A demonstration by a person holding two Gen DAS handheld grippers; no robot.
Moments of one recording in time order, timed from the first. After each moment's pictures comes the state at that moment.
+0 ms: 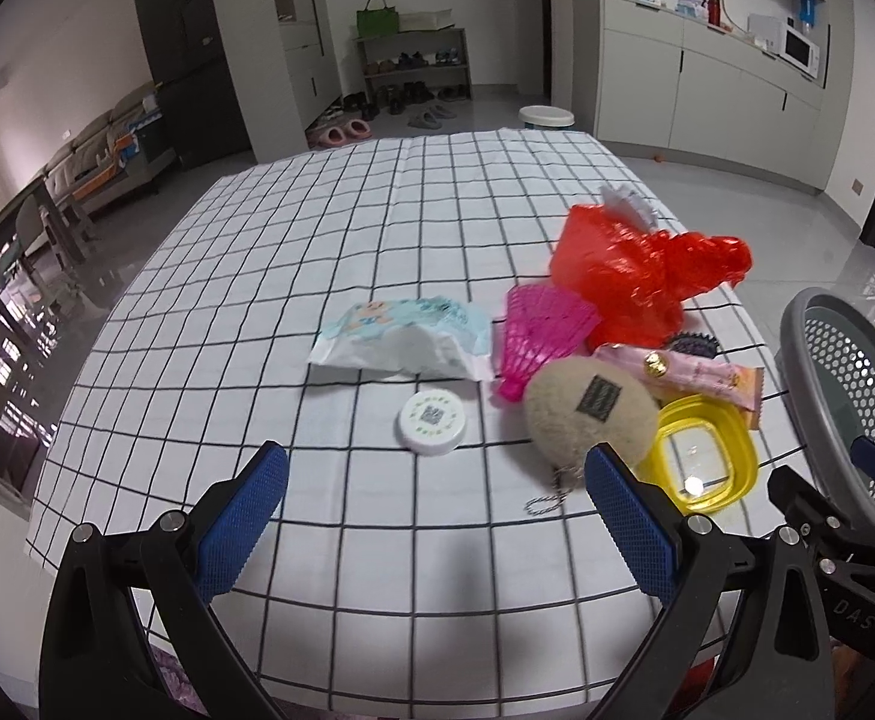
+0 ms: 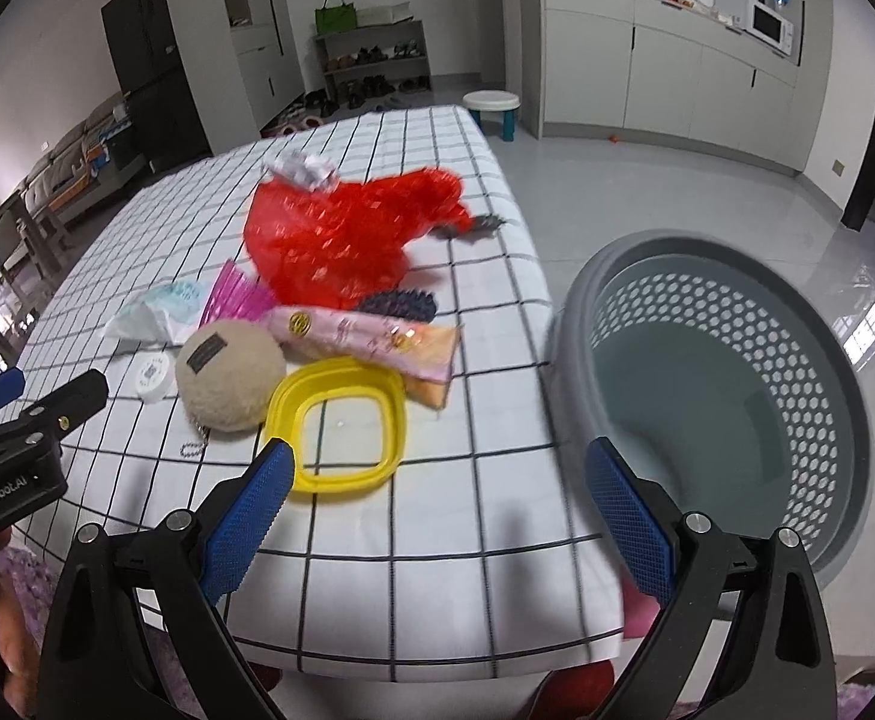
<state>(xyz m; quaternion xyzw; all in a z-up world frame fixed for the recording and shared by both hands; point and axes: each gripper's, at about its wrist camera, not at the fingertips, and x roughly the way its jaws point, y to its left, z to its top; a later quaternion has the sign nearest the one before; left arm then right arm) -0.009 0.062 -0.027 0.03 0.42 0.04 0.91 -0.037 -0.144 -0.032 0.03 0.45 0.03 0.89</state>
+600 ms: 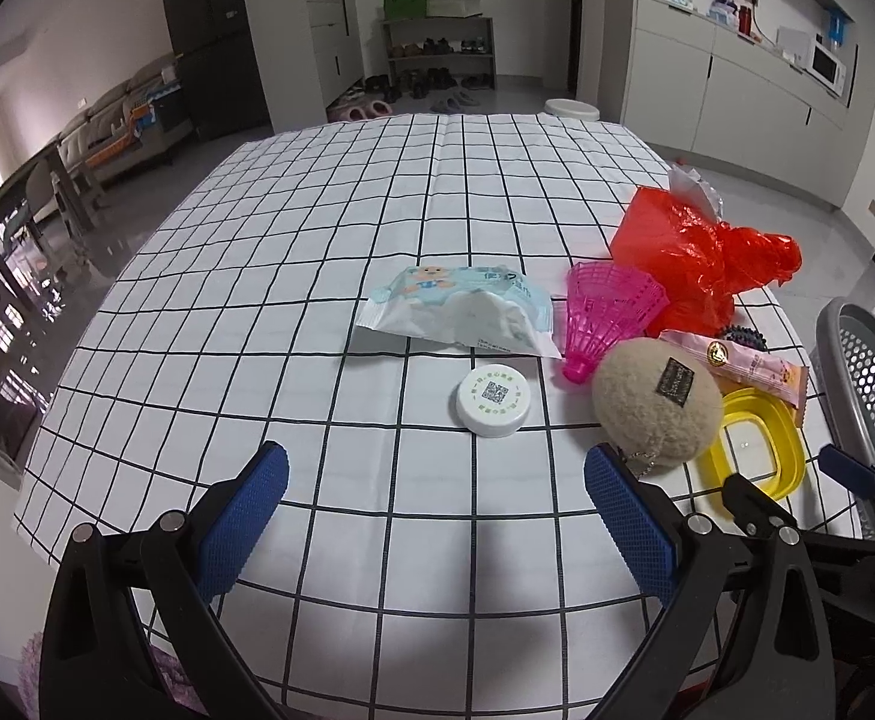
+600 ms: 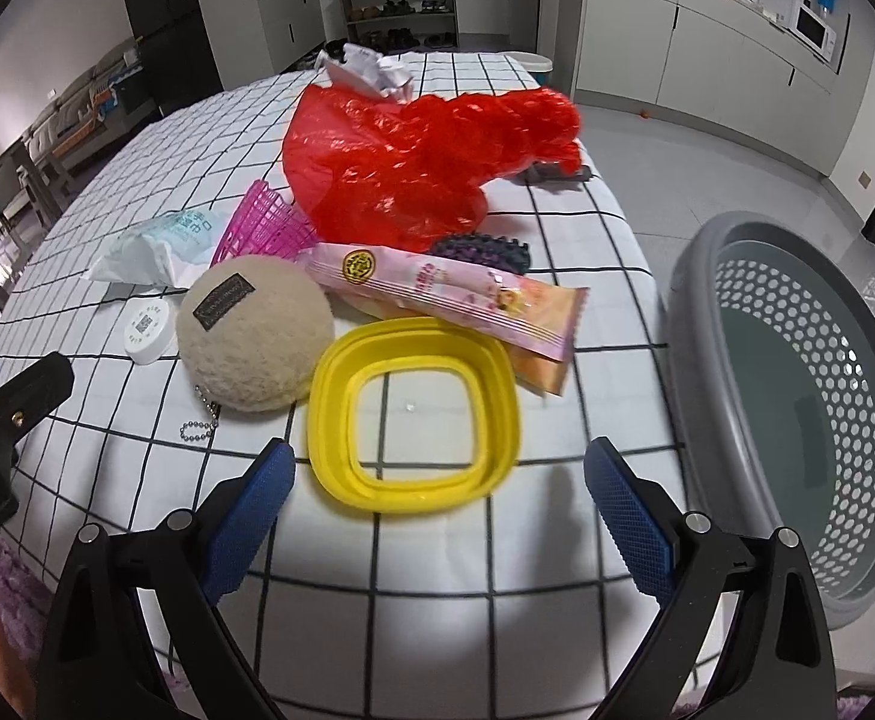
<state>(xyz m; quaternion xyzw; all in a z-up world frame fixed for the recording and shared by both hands) -0.006 0.093 -0.046 0.01 0.43 0.05 0.90 -0.004 -0.095 -0.064 -0.01 0.49 0.04 0.87</state>
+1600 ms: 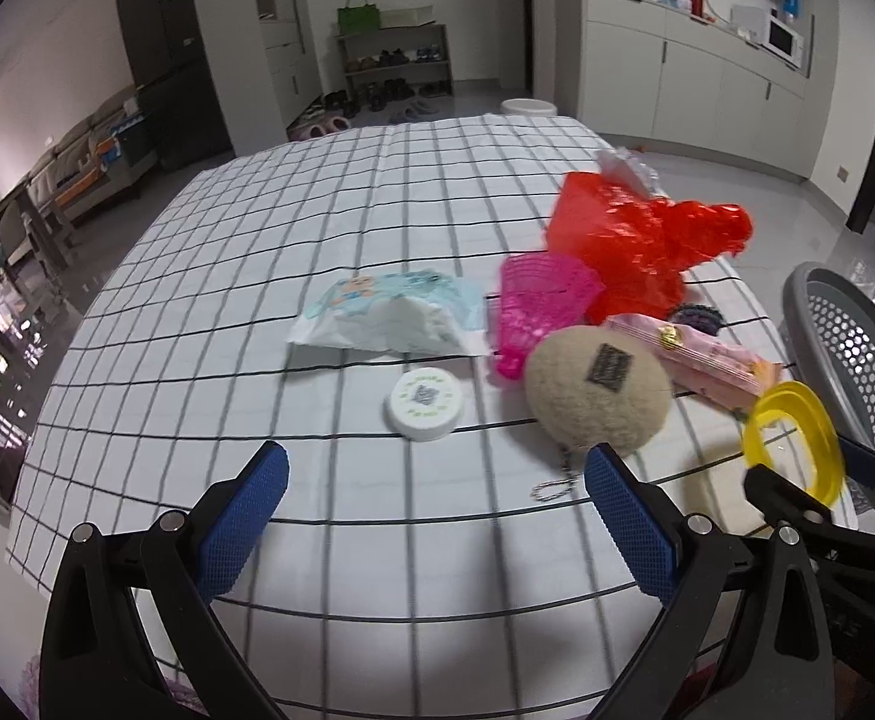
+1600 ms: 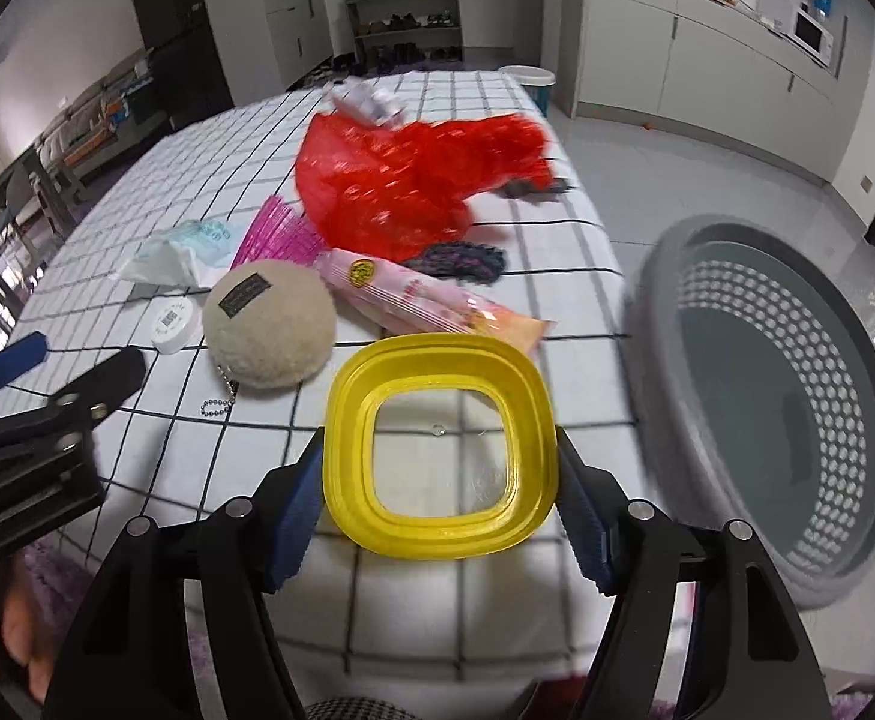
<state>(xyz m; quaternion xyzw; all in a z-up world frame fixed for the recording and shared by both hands) -0.006 0.058 -0.047 0.04 0.42 0.01 0.91 -0.041 -0.125 -0.041 0.01 0.47 0.05 0.88</state>
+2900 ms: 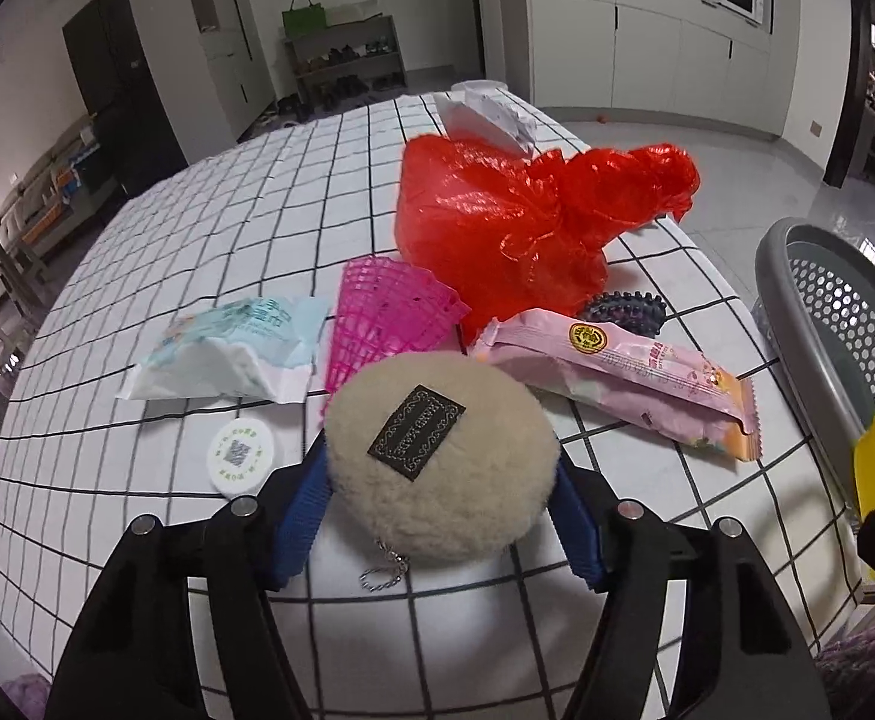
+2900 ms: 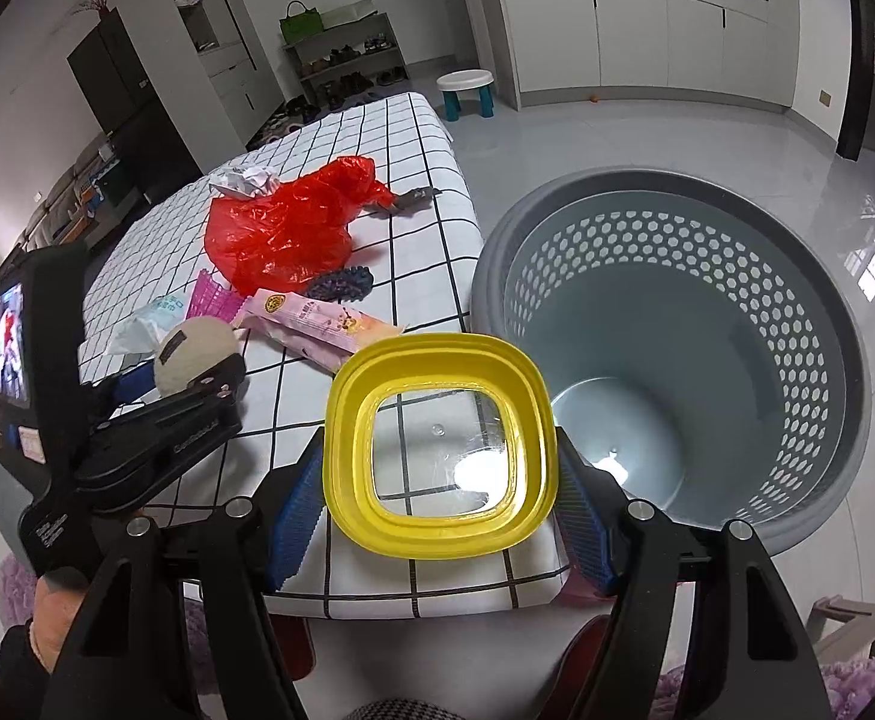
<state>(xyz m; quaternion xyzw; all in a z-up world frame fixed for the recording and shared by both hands) 0.030 -0.026 -0.080 0.08 0.43 -0.02 0.90 -0.065 -0.202 -0.029 0.11 0.46 0.03 0.88</state>
